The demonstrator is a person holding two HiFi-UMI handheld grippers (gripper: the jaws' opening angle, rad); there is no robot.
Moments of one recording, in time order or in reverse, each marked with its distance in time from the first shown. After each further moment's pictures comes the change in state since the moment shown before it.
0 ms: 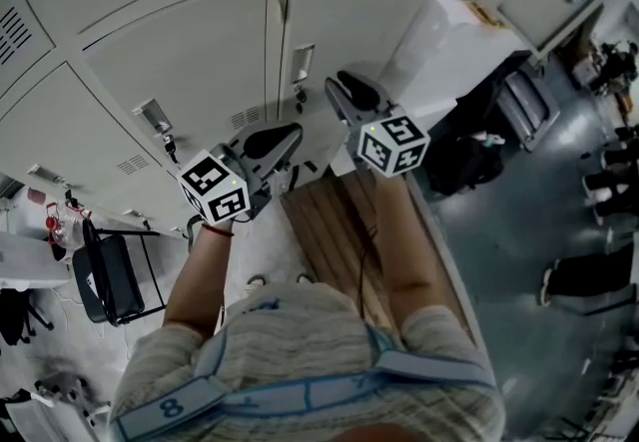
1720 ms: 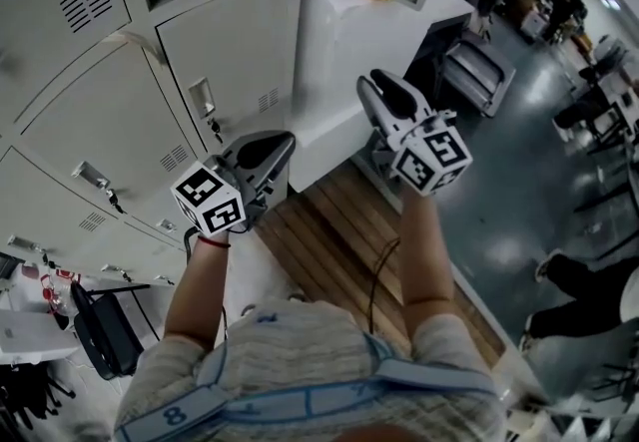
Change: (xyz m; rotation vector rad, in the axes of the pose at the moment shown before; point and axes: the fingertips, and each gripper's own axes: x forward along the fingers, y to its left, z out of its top) left arm 0.133 -0.096 0.003 0.045 0.027 -0.208; right arm -0.221 -0.105 0.107 -0.092 -0.195 -0.245
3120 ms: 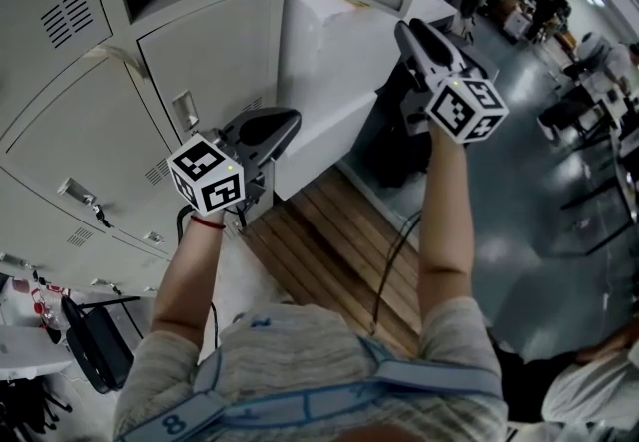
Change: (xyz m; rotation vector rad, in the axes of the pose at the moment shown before) left arm 0.053 0.011 0.038 0.056 0.015 -0.071; right arm 0.013 -0.107 0.094 -0.019 -0.048 -0.142
